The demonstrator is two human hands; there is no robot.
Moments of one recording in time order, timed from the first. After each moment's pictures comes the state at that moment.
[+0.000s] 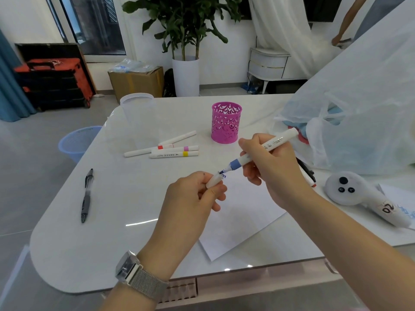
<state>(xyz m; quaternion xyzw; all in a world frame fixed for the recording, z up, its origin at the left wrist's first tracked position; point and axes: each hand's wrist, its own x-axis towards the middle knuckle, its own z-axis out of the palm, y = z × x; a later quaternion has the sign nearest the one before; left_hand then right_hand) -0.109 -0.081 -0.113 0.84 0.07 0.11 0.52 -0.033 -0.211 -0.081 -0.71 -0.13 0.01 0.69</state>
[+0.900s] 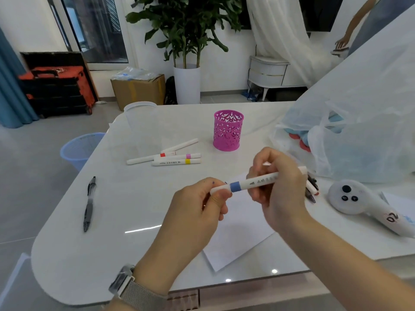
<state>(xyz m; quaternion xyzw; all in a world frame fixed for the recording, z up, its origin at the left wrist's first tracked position) -0.114 -0.076 -0.106 0.83 0.00 0.13 0.53 -0.048 -0.206 -0.091 -0.61 -0.09 0.01 0.79</state>
